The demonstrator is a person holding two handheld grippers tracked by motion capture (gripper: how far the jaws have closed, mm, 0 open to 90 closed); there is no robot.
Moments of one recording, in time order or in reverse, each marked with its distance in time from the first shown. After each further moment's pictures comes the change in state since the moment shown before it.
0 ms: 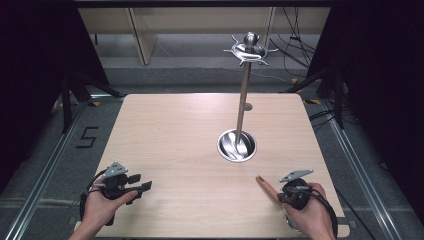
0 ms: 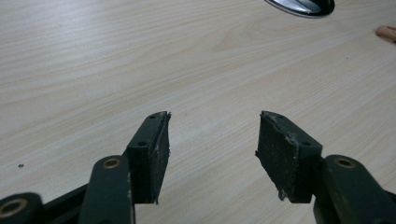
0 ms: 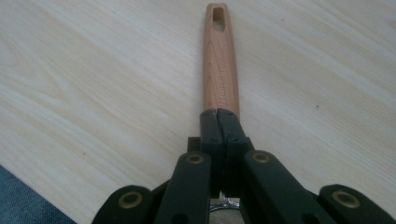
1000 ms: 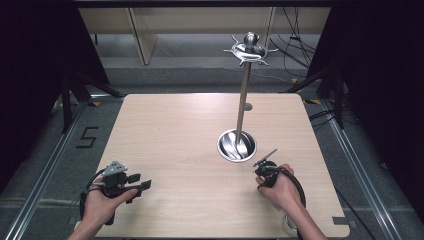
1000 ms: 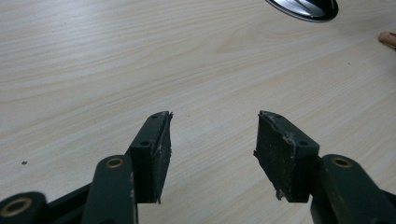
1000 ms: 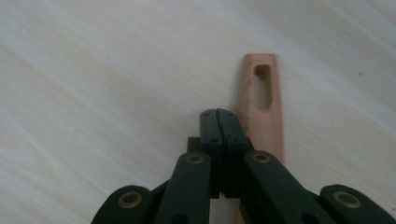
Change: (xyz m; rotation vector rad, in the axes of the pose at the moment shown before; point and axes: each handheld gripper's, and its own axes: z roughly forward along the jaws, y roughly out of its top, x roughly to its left) left arm 0.002 0.003 -0.001 0.034 0.011 -0.012; right arm 0.004 0.068 0.061 0.239 0.021 0.010
